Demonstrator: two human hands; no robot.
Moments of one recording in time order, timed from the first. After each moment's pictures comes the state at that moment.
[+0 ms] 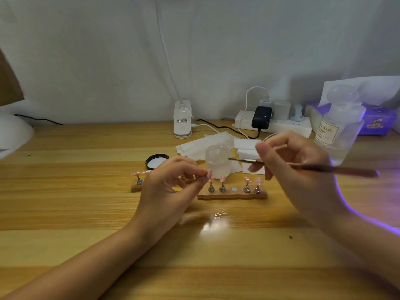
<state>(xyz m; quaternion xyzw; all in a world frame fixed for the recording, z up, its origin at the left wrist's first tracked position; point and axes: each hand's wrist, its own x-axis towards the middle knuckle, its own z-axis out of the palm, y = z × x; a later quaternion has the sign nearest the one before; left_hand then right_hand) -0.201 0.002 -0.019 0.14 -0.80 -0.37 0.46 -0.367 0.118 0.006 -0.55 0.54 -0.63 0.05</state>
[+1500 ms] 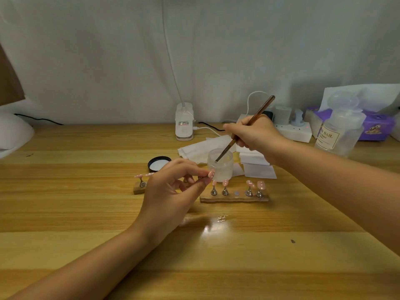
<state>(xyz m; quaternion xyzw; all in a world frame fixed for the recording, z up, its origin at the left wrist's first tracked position) -0.200 -0.003 -0.020 0.15 -0.79 -0.39 0.45 -0.393 0.025 0.038 -0.42 0.74 -0.49 0.17</state>
